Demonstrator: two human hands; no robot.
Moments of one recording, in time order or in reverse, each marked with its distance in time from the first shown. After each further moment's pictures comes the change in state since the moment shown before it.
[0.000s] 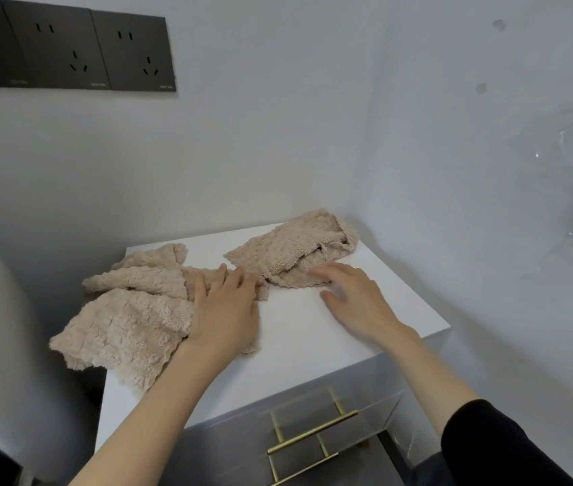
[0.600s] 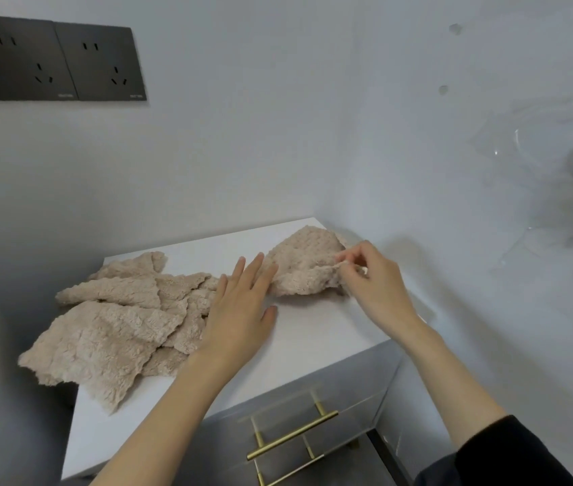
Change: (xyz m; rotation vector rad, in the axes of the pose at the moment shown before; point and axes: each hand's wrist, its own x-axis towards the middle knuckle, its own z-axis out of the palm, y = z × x) left_hand 0.005 0.038 0.007 -0.252 0.111 0.200; right_hand -0.021 -0.001 -0.053 0.450 0.338 0.090
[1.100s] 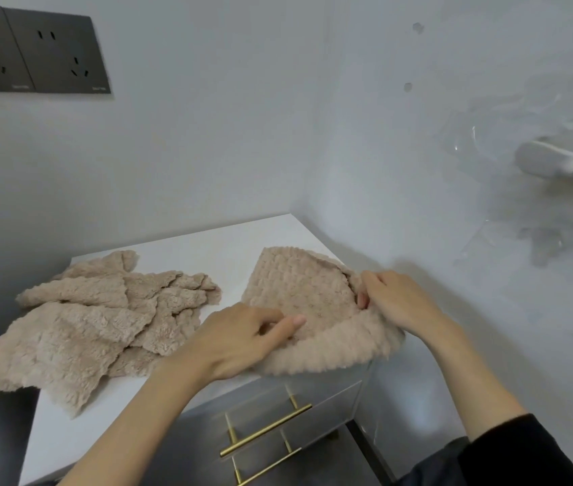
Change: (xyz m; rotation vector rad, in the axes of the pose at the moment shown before) left_hand -0.014 0.035 -0.017 -0.198 -0.355 0.168; right_hand -0.012 0.024 -0.061 -0.451 -0.266 0.351
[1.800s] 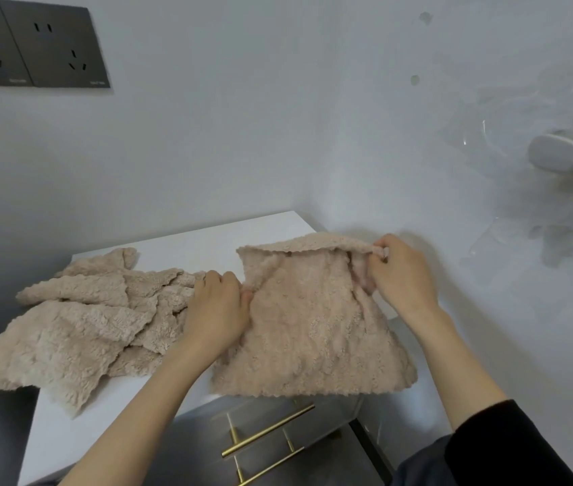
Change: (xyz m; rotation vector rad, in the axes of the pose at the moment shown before) left_hand 0.025 -0.029 0.007 0.133 0.319 -0.414; right_hand 0.014 -0.014 0.002 0.024 0.436 -0.052
